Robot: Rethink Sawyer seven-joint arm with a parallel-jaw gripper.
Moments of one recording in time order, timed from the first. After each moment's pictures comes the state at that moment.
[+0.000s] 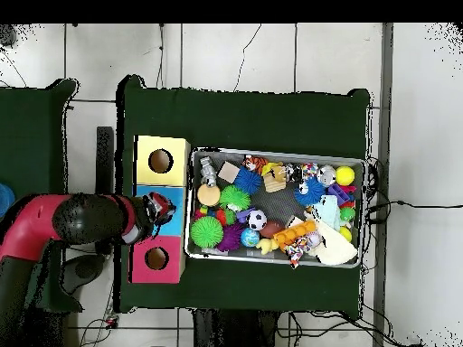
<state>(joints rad) 0.82 0.37 -1.36 0.94 -1.83 -1.18 4.13</state>
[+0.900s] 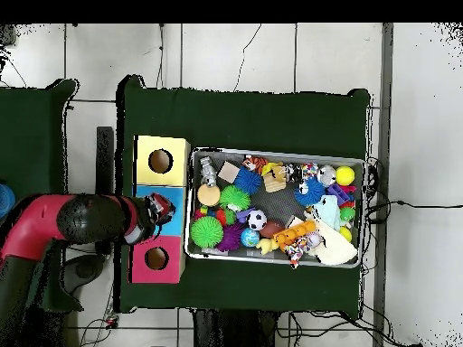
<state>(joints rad) 0.82 0.36 -1.34 0.94 -1.82 -1.18 4.13</state>
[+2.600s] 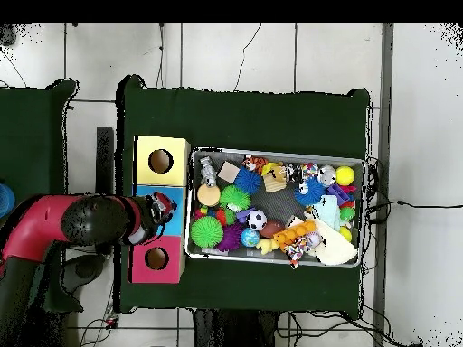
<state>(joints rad) 0.82 0.35 -1.33 0.96 -1.81 -1.13 4.13</state>
